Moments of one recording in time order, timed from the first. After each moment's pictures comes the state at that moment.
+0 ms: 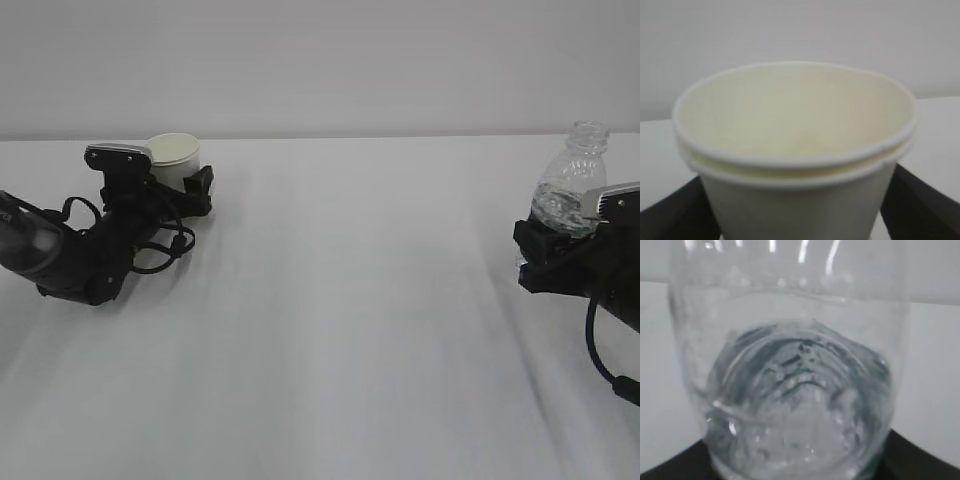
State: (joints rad) left arm -0.21 2.53 -1.34 0.05 -1.07 -0.10; right arm -0.01 1.94 -0.47 -0.28 -1.12 0.02
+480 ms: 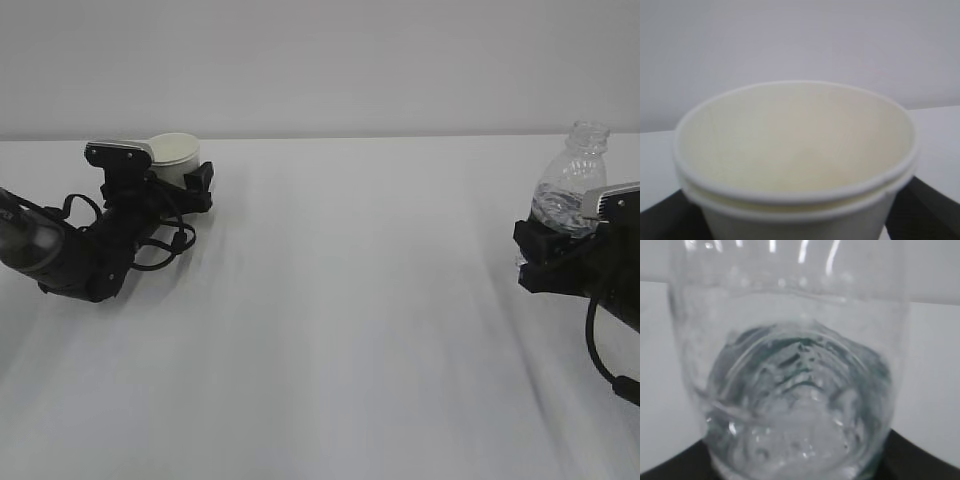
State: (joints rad) left arm -0.21 2.53 -1.36 0.05 -1.07 -0.10; right arm -0.01 1.94 -0.47 -0.28 -1.12 0.02
